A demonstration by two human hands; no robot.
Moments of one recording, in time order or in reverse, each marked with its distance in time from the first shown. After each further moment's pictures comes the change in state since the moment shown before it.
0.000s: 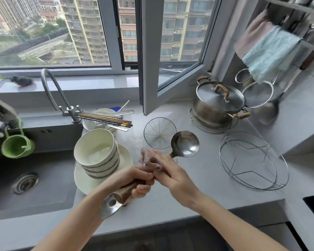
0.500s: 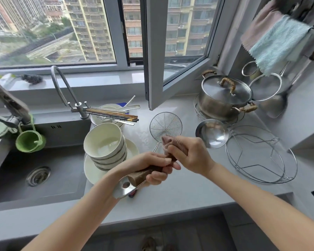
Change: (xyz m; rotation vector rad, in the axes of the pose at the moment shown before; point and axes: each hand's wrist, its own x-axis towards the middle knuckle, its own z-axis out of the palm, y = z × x) left_hand 0.004 0.009 0.007 -0.066 -0.305 -0.023; right_hand 0.028 0.001 -0.043 -0.360 0.307 -0.250
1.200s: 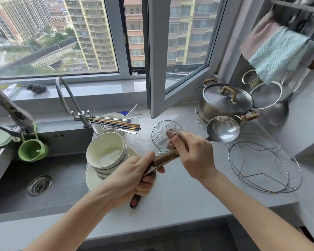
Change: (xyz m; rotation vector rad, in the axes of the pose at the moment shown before) left_hand -0.035 0.001 0.022 0.272 0.523 0.298; right_hand 0.018 -0.029 -0.004 -0.297 0.199 0.120
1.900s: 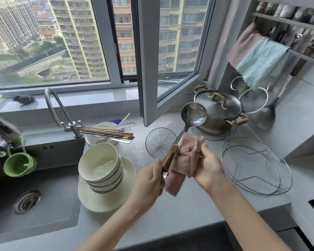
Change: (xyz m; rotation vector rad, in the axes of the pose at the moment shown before) left_hand 0.041 -0.029 0.030 0.337 0.271 0.331; right_hand 0.007 0.016 -0.014 1.461 0.155 1.250
